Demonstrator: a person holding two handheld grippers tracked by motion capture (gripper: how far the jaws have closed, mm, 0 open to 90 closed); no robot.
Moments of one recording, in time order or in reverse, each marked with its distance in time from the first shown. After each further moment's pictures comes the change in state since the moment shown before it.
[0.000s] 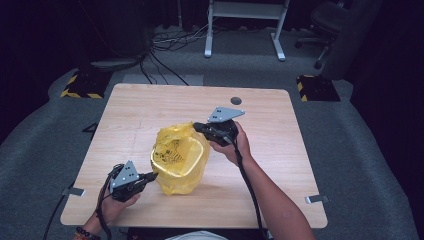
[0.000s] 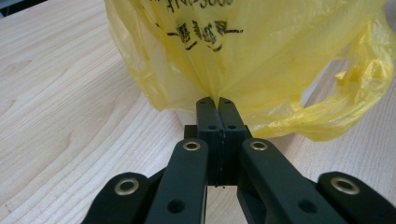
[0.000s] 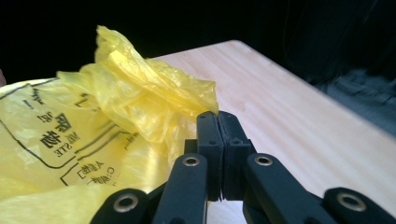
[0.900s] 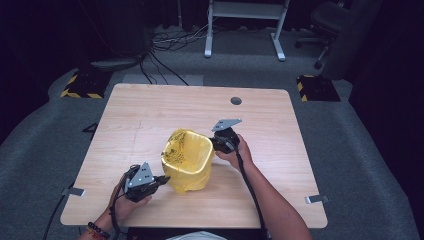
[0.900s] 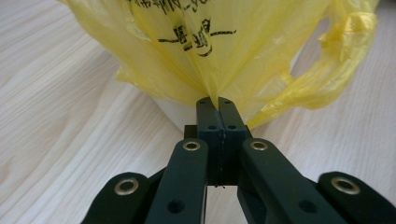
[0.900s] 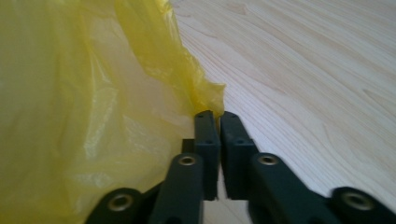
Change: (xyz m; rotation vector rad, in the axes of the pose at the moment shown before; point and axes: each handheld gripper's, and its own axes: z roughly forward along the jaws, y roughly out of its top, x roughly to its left) left arm -0.018 0.009 0.034 0.037 -0.086 0.040; right arm -0.030 -0.076 0.034 0.197 0.036 0.118
